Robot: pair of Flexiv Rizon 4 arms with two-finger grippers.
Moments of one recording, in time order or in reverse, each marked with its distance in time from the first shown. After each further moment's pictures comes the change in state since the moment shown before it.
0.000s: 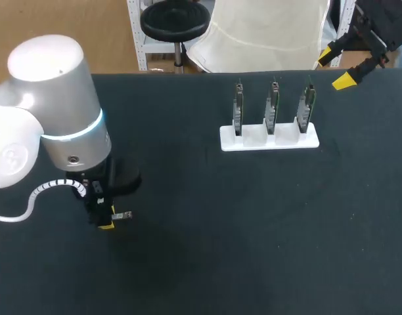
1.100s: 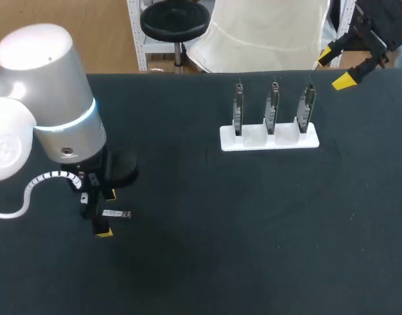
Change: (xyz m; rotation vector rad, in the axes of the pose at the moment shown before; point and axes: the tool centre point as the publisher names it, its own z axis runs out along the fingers) left arm -0.003 0.002 -0.013 0.009 -0.037 -0.001; right arm 0.000 0.000 0.000 0.000 0.000 0.000
